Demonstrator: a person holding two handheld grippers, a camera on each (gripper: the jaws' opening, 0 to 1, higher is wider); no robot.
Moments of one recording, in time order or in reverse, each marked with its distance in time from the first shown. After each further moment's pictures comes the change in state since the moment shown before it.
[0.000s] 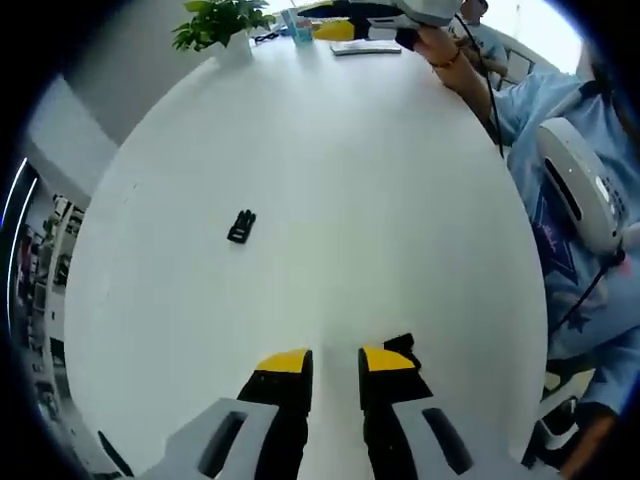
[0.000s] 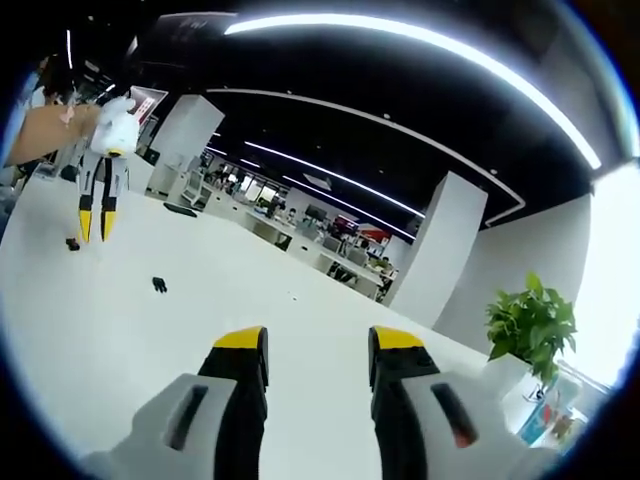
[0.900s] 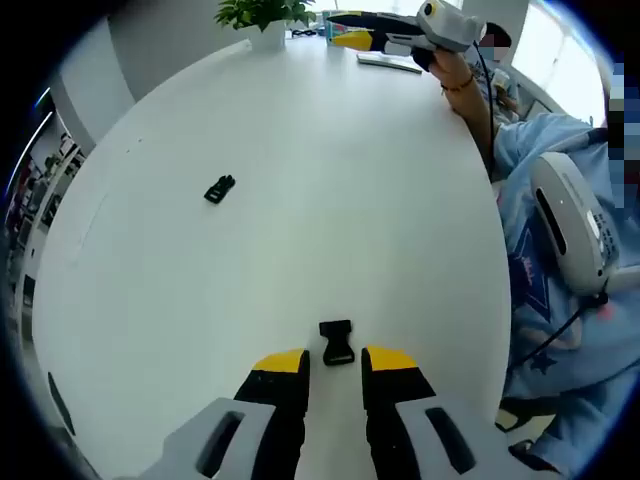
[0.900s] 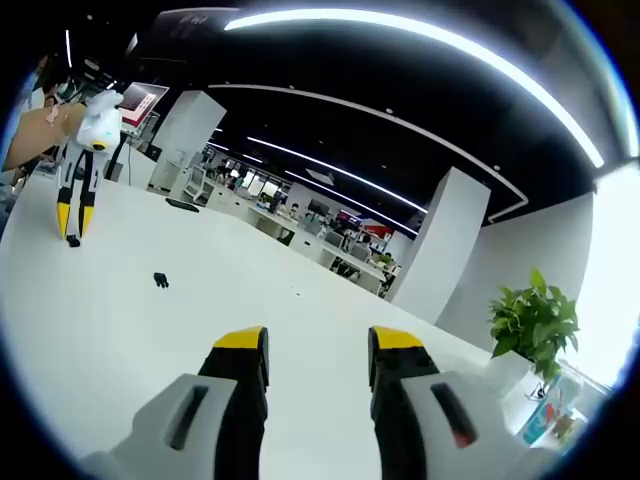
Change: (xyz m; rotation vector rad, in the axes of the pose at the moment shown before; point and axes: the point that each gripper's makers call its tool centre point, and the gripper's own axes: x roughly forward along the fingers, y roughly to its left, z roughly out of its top) left arm 0.026 -0.037 -0.019 -0.185 -0.002 -0.101; right arm 0.020 0.009 -0.016 -0.003 0.020 0.012
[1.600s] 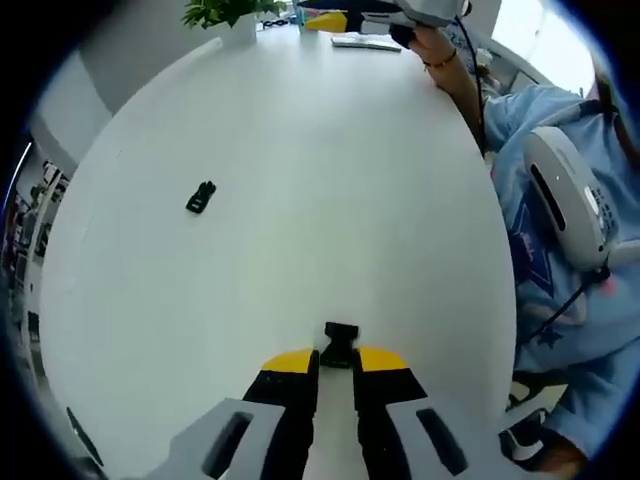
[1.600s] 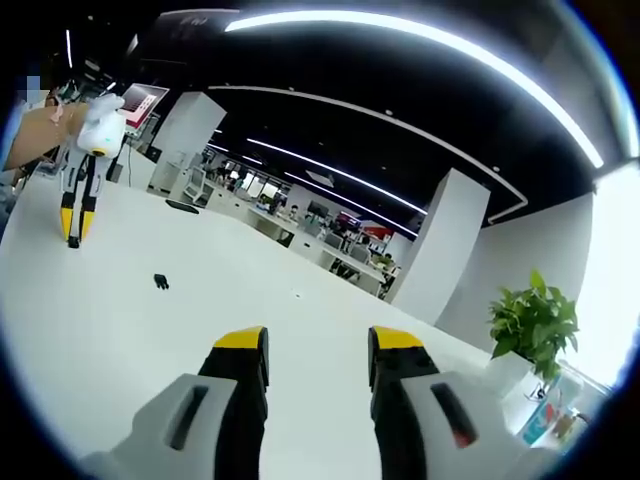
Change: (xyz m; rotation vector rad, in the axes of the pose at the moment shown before) left arm 0.001 -0.002 -0.001 0.136 0.079 -0.008; right arm -0.004 -0.001 0.003 0.002 -0.006 -0.003
